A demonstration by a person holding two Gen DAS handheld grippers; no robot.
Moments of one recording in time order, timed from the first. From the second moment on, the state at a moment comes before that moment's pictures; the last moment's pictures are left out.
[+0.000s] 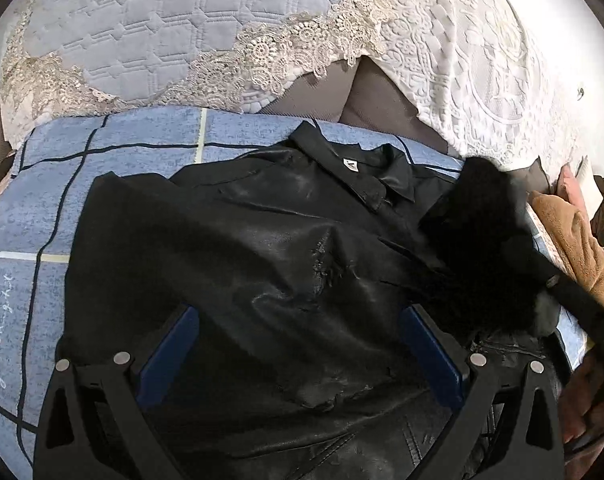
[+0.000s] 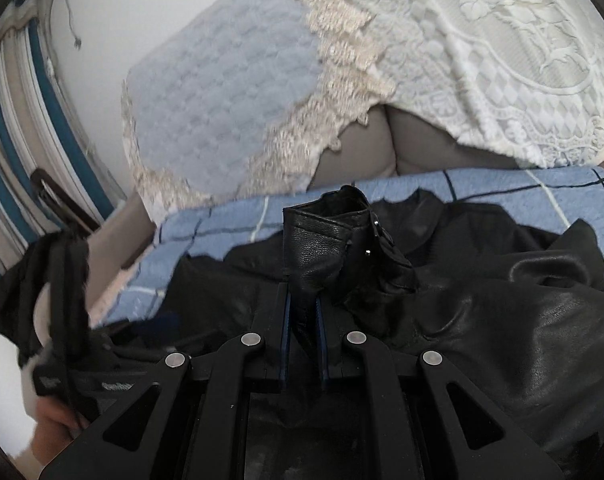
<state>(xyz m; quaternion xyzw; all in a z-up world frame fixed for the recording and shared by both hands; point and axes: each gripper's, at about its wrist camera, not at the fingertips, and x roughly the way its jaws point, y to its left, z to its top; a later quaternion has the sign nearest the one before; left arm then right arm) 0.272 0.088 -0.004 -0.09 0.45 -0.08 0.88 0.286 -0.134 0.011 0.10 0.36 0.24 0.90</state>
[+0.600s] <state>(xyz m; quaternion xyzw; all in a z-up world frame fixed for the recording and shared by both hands) 0.280 0.082 0.007 -0.11 0.44 -0.10 0.89 0.248 -0.163 0.012 0.07 0.34 0.25 0.90</state>
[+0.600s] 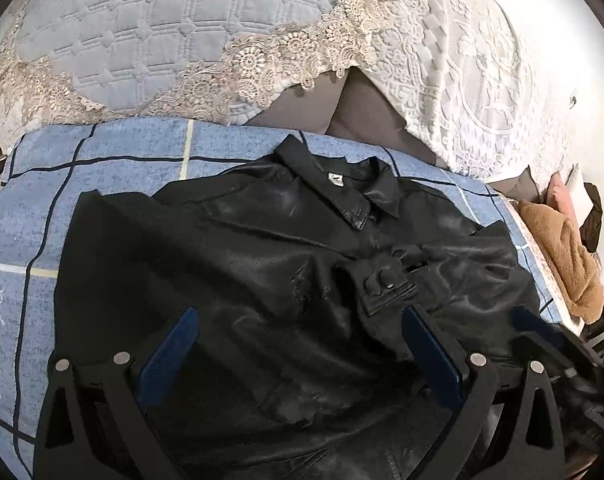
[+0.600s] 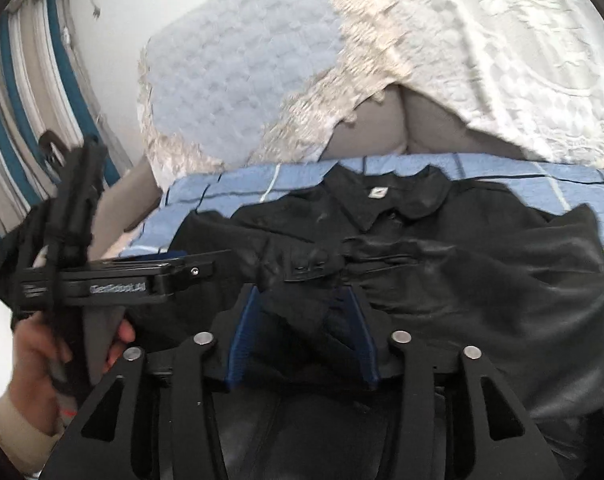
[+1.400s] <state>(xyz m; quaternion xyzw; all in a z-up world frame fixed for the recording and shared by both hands) 0.293 0.003 -0.045 0.02 0.52 -0.10 0.85 0.276 -0.348 -0.058 0.08 0.47 -0.06 0.88</state>
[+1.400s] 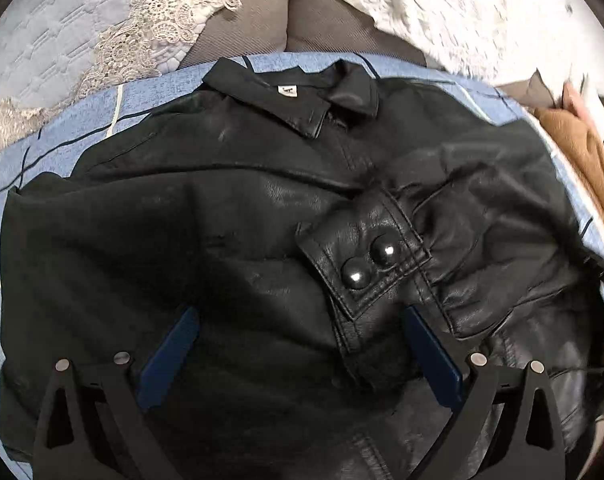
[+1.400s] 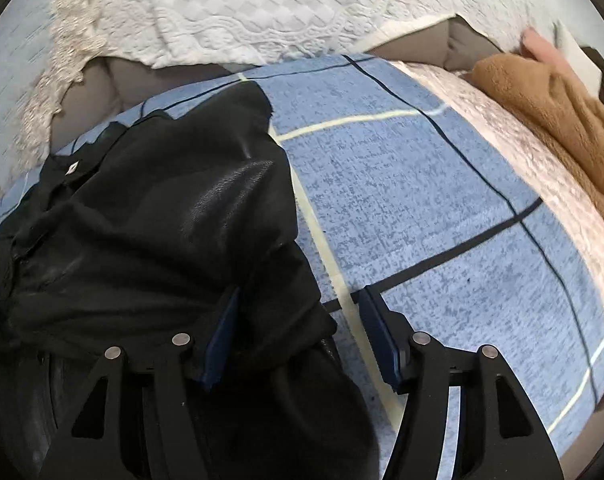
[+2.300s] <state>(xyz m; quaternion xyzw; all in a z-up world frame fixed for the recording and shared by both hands) 0.305 -0.044 -0.027 0.05 0.52 -0.18 0.83 0.407 -0.357 -0.083 0.06 0.52 -0.08 0.85</state>
